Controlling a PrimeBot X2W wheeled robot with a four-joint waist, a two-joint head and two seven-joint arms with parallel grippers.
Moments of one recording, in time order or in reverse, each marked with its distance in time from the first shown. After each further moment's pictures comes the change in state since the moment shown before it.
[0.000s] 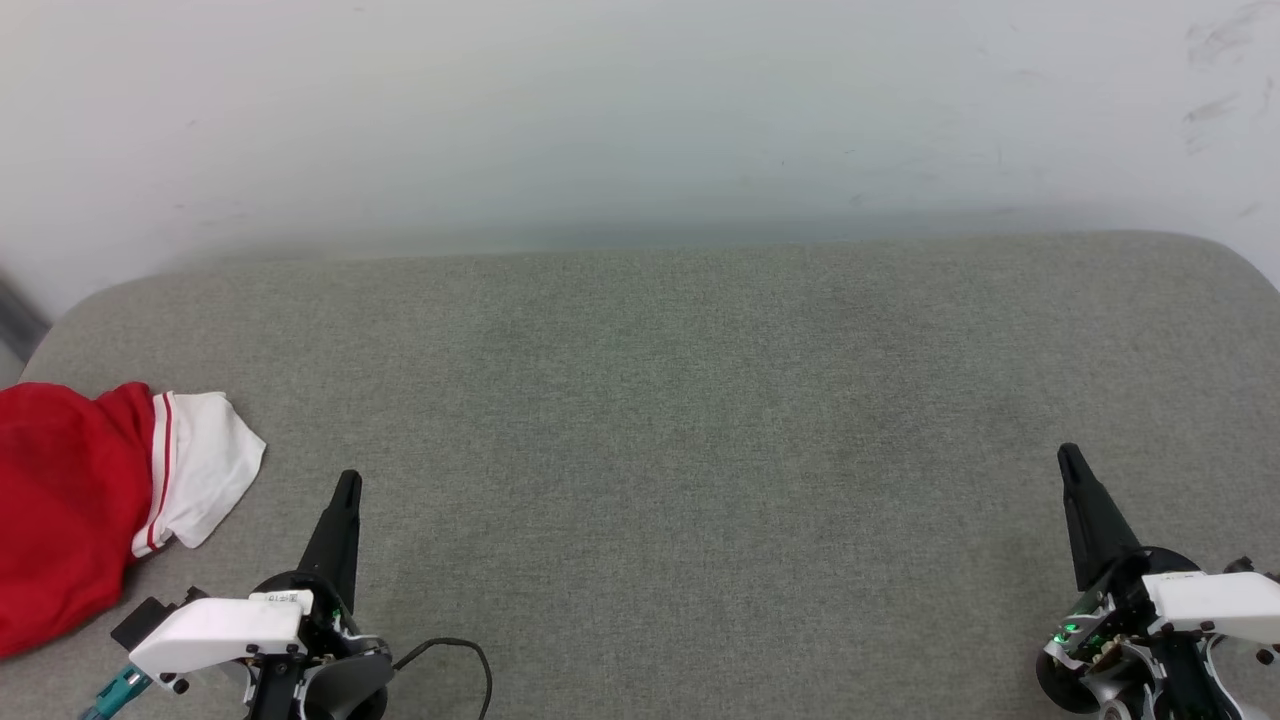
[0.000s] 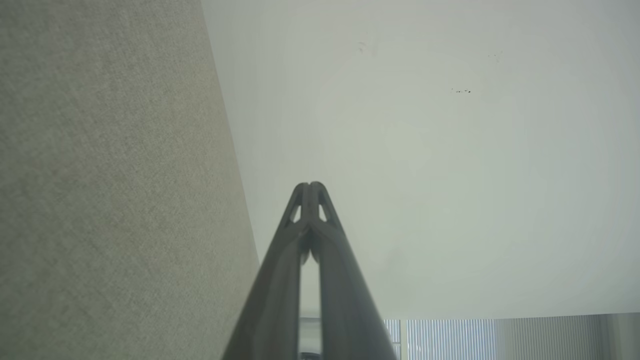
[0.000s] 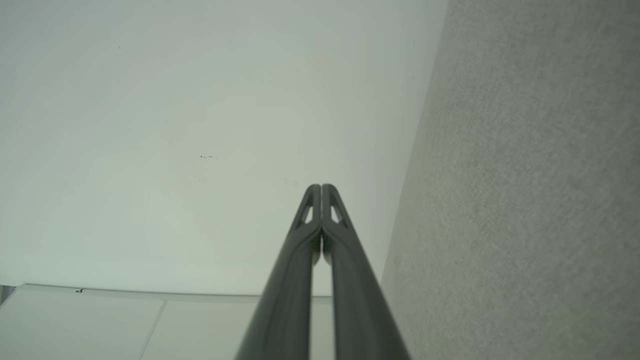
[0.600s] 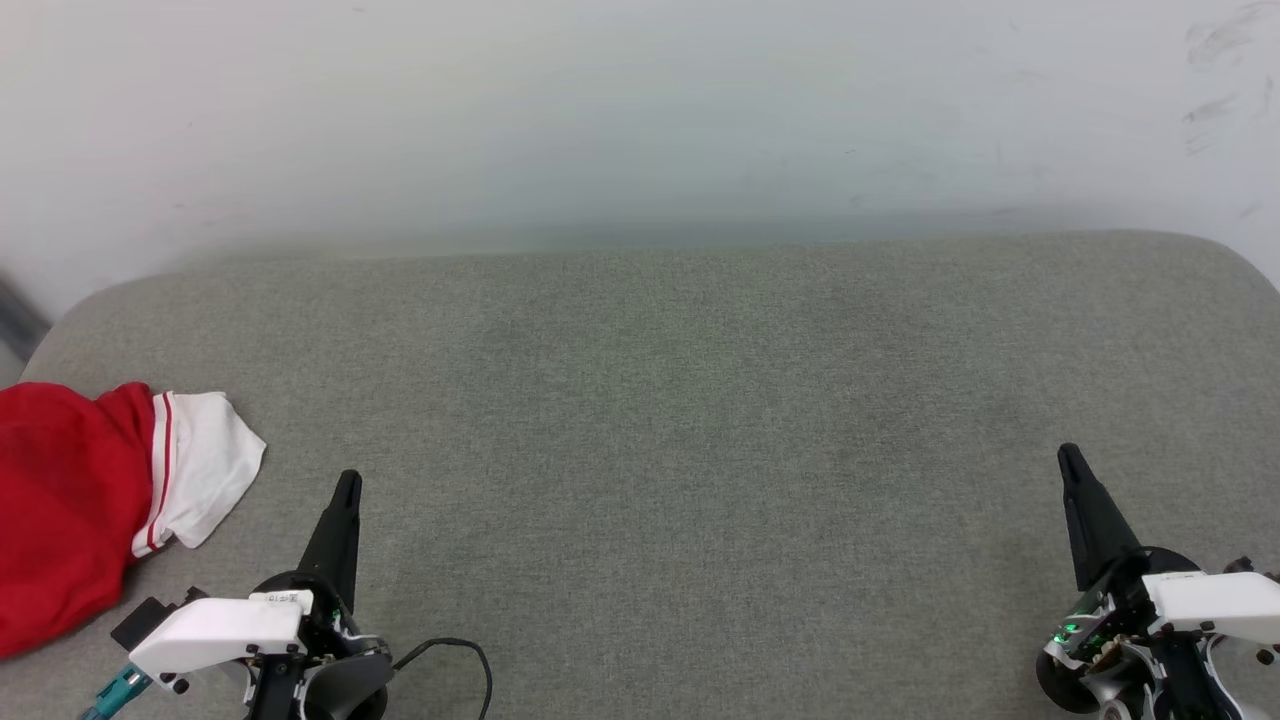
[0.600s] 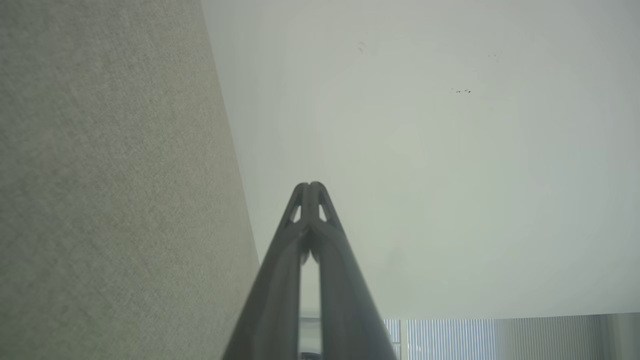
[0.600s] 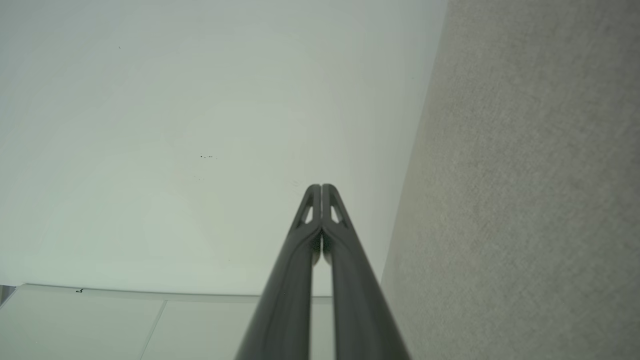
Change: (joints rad) left arm 0.000 0.000 0.001 0.000 0.000 0.000 0.000; right arm 0.000 0.000 0.000 0.000 0.000 0.000 0.000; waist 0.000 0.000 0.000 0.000
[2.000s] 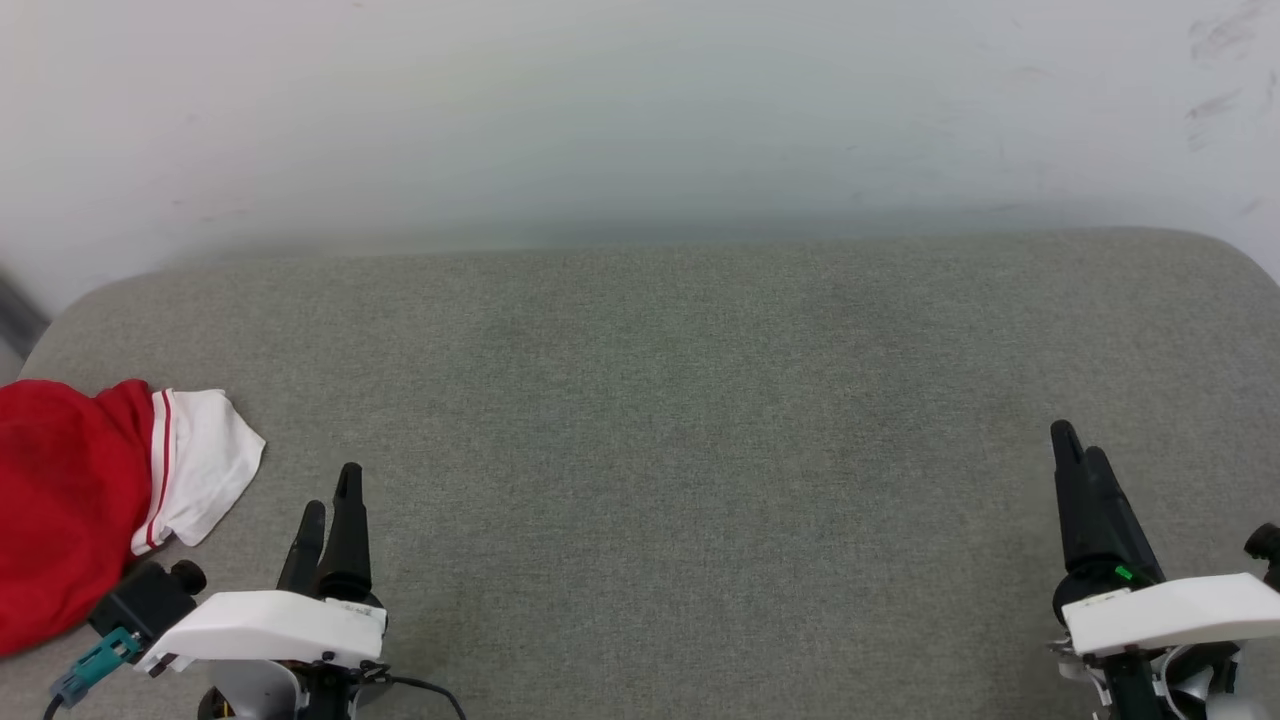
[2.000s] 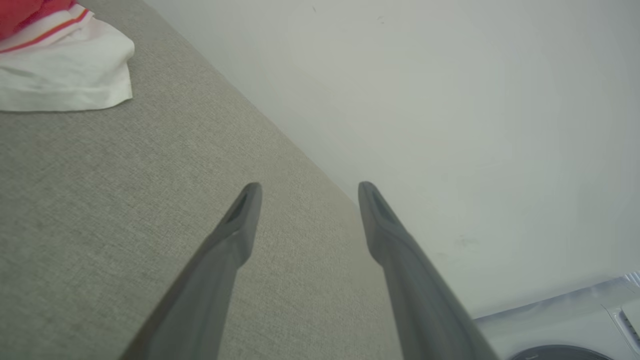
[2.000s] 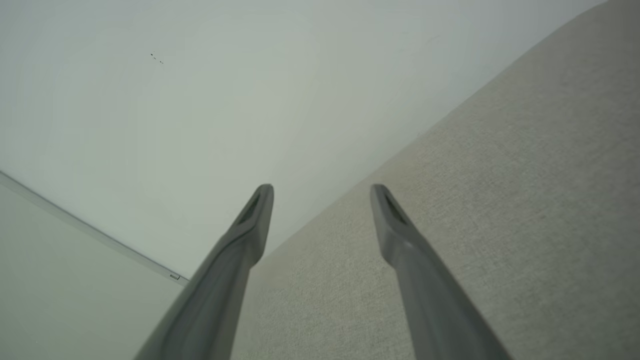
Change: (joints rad) left arm 0.065 0.007 -0.049 -0.146 0.683 0.136 -0.150; right arm 0.068 0.003 0.042 -0.169 -0.722 0.000 -0.150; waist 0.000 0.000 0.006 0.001
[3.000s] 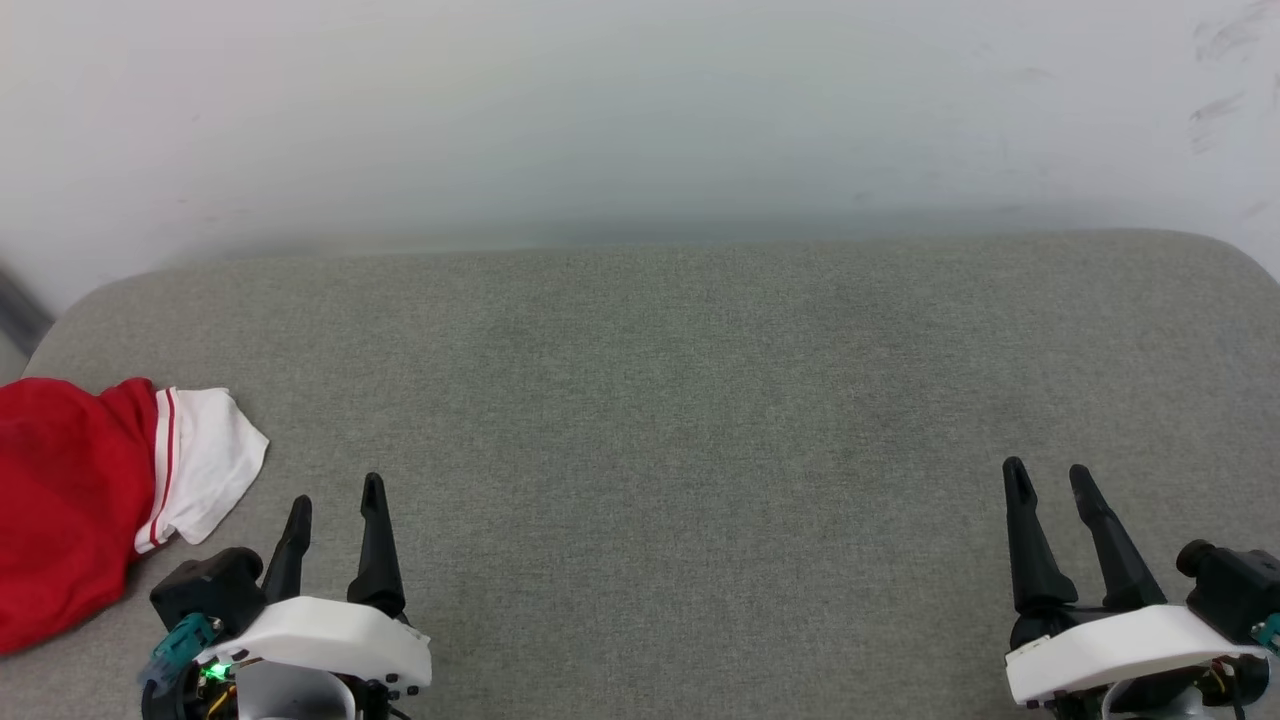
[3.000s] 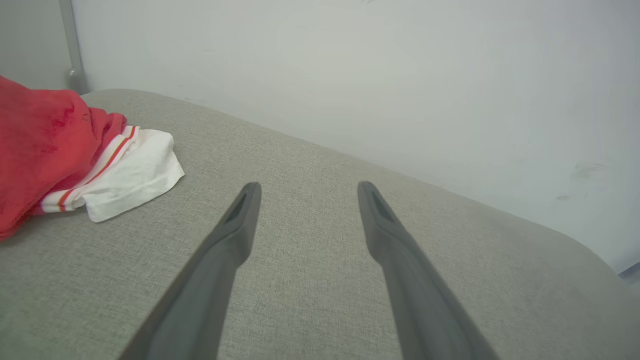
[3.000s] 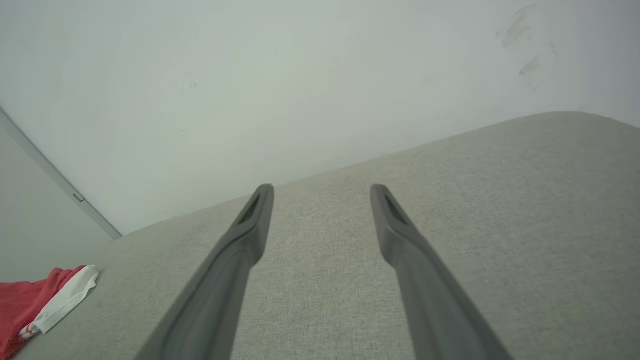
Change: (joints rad) left arm 0.029 0.115 -0.185 -0.050 0.379 0.185 -0.093; right arm 0.049 0.000 0.052 -0.001 -0.466 0.000 -0.094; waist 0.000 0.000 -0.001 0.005
